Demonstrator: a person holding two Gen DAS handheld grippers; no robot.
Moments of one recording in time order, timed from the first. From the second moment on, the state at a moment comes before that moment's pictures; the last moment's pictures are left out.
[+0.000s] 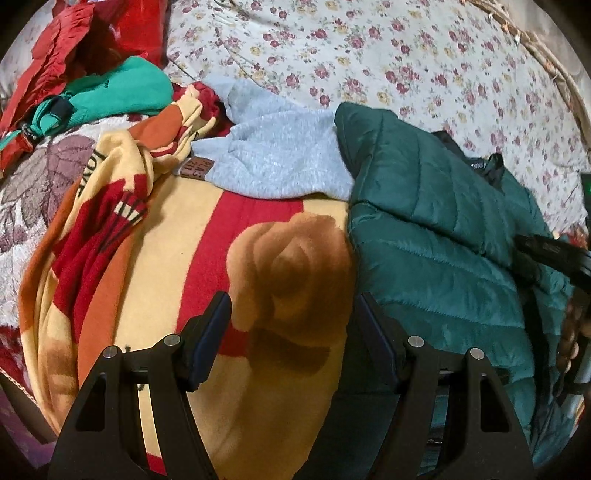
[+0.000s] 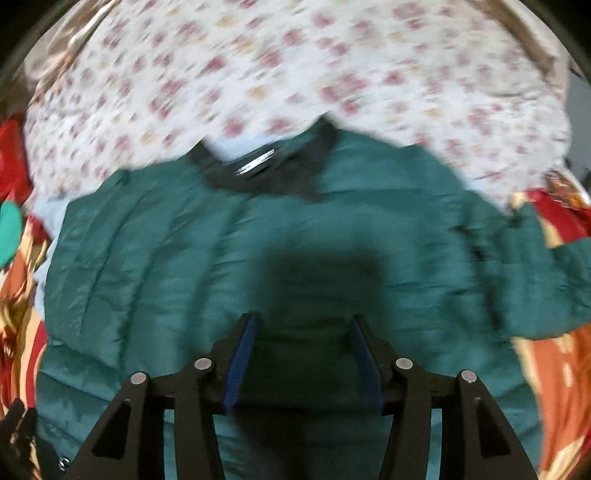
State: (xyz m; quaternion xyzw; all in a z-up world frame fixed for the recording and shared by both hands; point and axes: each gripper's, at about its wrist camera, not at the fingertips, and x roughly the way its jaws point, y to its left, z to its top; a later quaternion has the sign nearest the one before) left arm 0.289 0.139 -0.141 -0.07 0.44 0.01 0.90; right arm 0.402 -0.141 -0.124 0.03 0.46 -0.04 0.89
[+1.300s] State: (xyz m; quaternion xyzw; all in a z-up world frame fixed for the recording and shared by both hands) left arm 0.196 0.092 -0.107 -0.09 0.41 0.02 0.91; right arm 0.212 -0.545 -0.103 0.31 0.33 -0.26 0.85
